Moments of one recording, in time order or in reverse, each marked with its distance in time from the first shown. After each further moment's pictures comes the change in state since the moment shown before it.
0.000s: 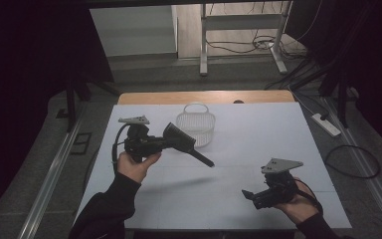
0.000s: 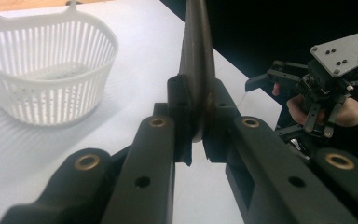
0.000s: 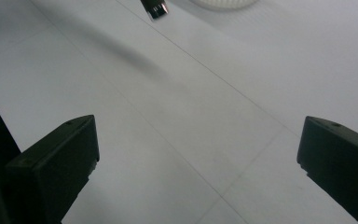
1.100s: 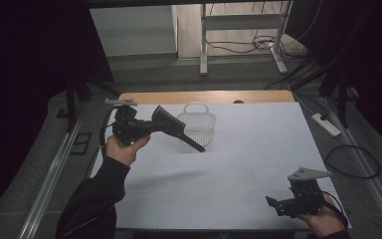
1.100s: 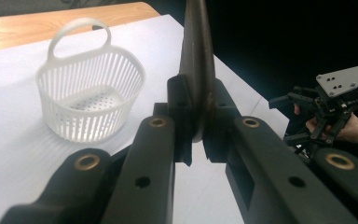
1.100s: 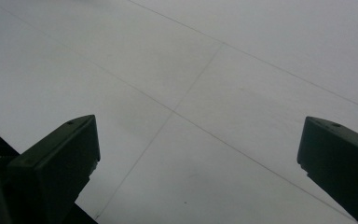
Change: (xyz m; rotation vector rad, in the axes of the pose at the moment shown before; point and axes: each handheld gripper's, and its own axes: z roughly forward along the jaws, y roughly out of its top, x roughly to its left) left arm 0.014 0.036 -0.029 -0.018 0.036 -0.002; right arm -0.019 -0.042 -0.038 0.089 -0.129 0.188
